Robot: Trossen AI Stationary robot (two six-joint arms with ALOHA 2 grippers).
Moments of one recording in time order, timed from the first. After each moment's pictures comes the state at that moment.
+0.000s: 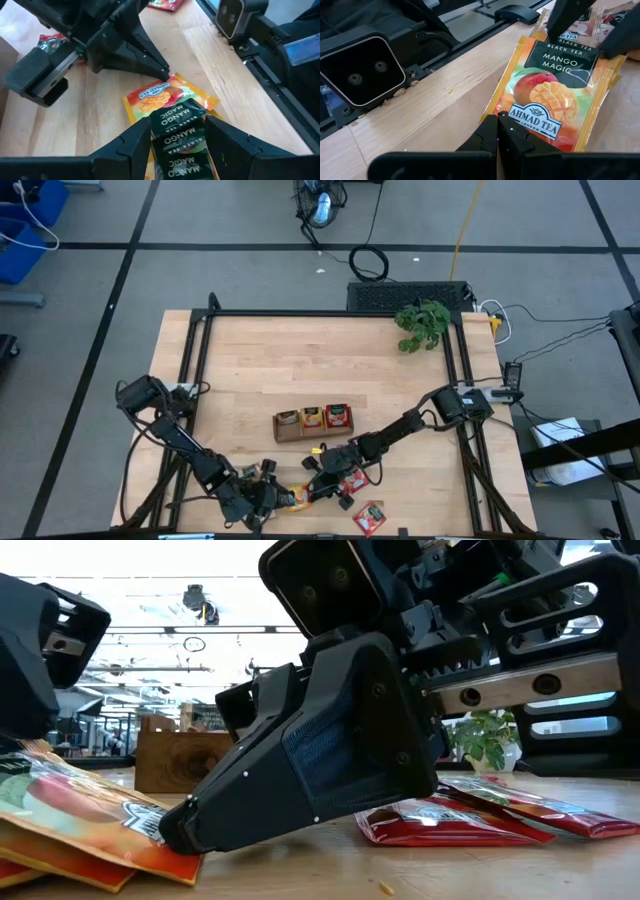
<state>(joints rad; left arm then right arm) -0.85 1.84 0.81 0.34 -0.52 -0.30 0.38 2.28 1.22 0.57 -0.40 -0.13</state>
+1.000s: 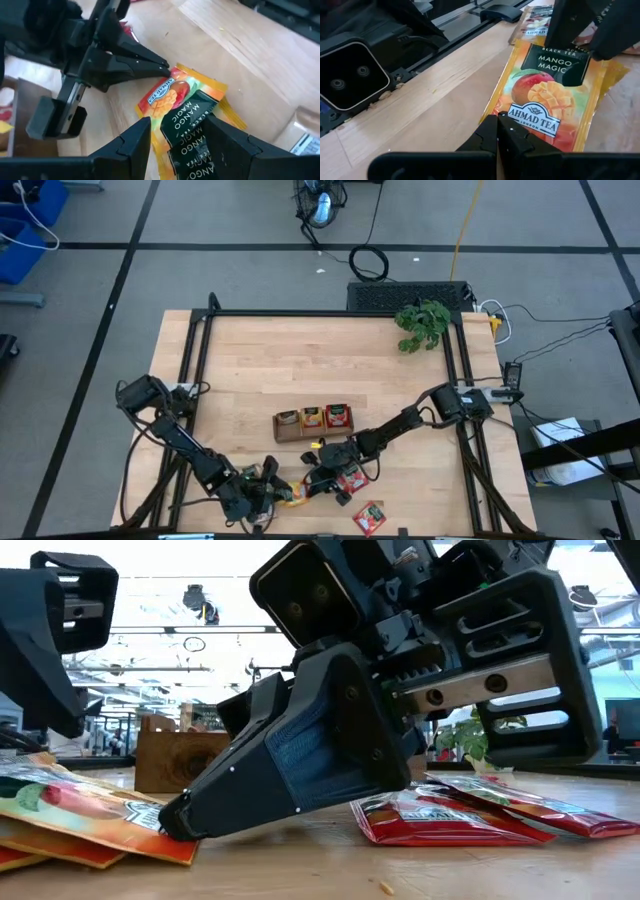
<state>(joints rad) -0.86 1.84 0.81 0.27 -0.57 0.08 0.35 2.28 1.22 0.58 -0.40 -0.10</state>
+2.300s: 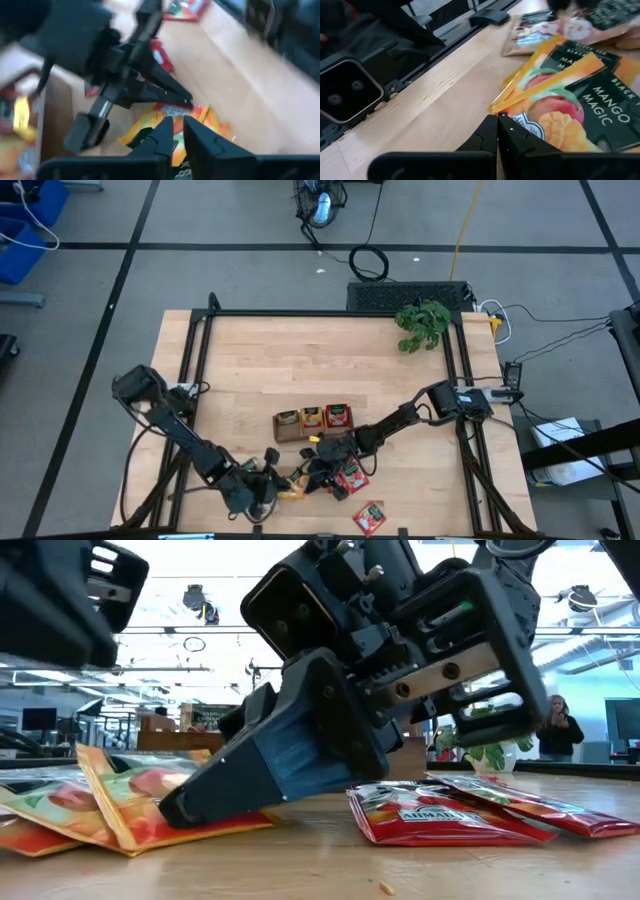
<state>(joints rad) -0.79 1.73 0.81 0.24 -0.57 -0.10 0.31 2.29 1.21 0.61 -0.45 0.00</state>
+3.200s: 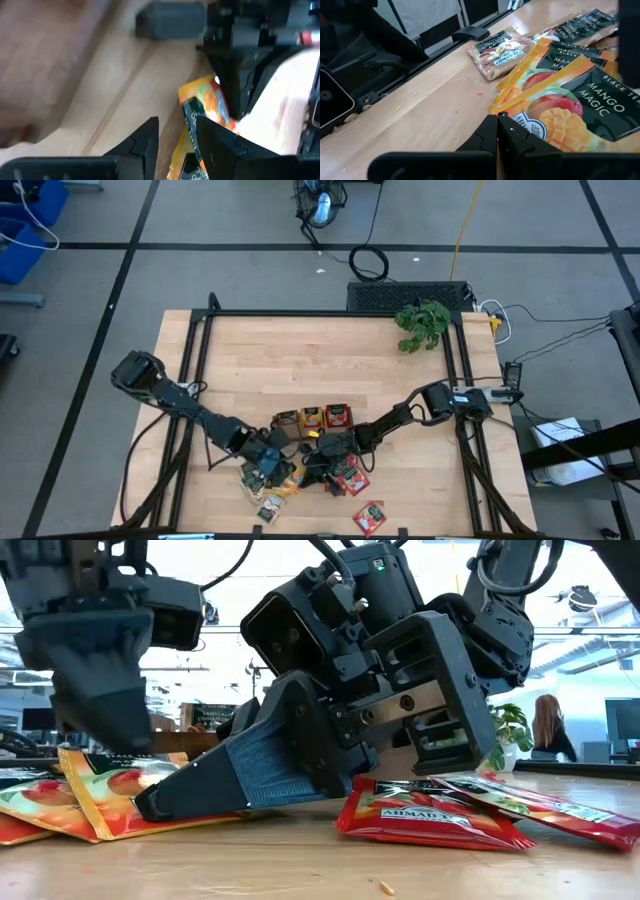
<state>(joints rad) -0.51 1.65 0.81 -0.10 -0.13 -1.06 0.29 2.35 1.19 0.74 -0.42 0.02</state>
